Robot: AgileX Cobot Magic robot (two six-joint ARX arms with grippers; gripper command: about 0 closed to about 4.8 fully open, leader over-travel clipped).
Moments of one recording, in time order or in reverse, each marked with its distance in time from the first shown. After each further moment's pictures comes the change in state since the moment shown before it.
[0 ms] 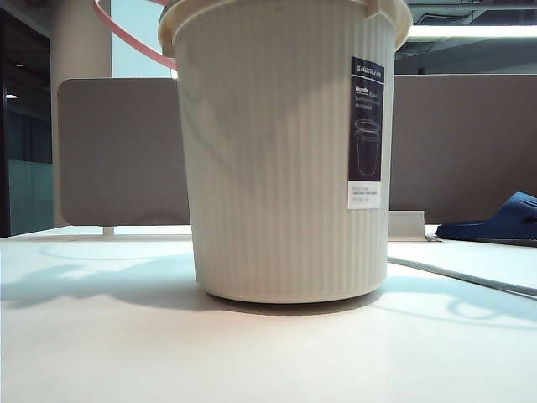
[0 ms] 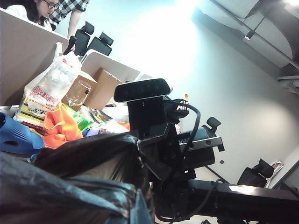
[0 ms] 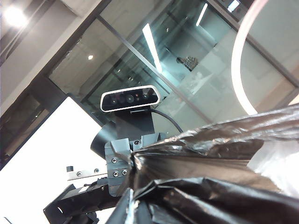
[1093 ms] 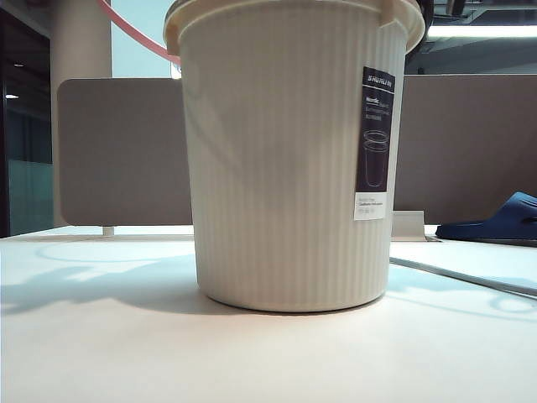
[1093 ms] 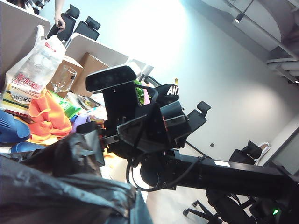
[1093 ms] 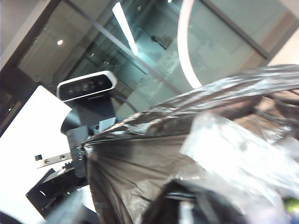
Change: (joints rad) left arm -0.016 0.000 0.000 -0.022 0.064 0.024; right arm -0.144 -0.002 0.002 -0.150 -0.182 -0.053
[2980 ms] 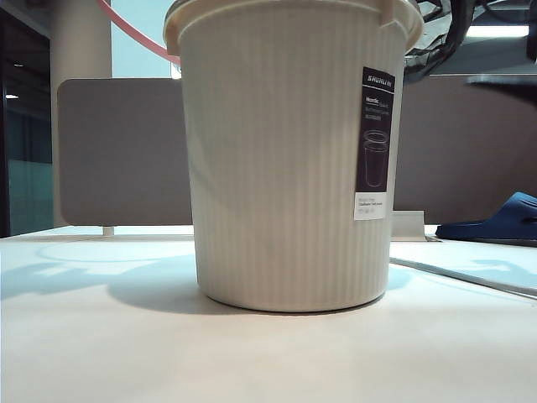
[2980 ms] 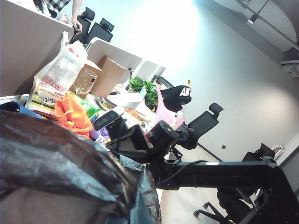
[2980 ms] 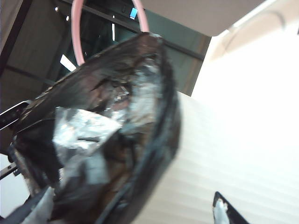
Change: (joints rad) left arm 0.162 -0.004 0.016 -0.031 0.115 -0.009; right arm -0.288 0.107 -0.171 -0.111 -0.088 -0.083
